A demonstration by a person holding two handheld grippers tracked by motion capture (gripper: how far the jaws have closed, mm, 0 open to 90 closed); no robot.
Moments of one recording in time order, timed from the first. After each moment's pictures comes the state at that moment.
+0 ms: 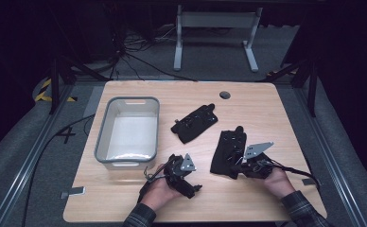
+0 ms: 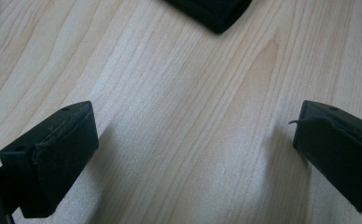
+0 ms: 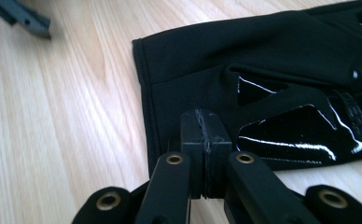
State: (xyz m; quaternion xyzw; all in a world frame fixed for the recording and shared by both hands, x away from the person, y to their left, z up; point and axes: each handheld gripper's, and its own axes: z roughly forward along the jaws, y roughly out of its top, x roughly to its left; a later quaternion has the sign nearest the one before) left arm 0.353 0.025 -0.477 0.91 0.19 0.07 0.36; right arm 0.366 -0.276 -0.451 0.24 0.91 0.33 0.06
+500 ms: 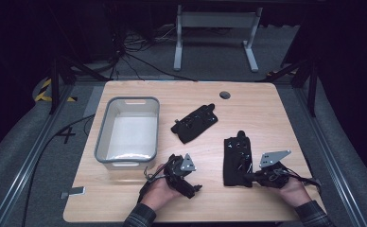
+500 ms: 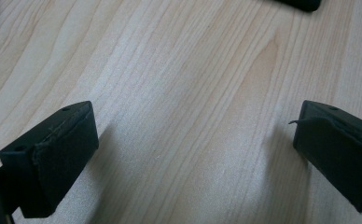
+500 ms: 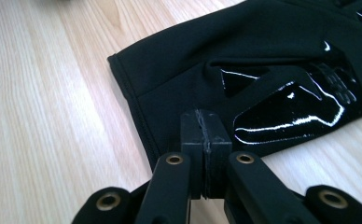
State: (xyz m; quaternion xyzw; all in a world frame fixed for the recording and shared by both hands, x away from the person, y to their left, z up) left arm 0.353 0.025 -0.477 0.91 0.19 0.07 0.36; right arm 0.338 -0.315 -0.450 0.26 0.90 0.33 0.05
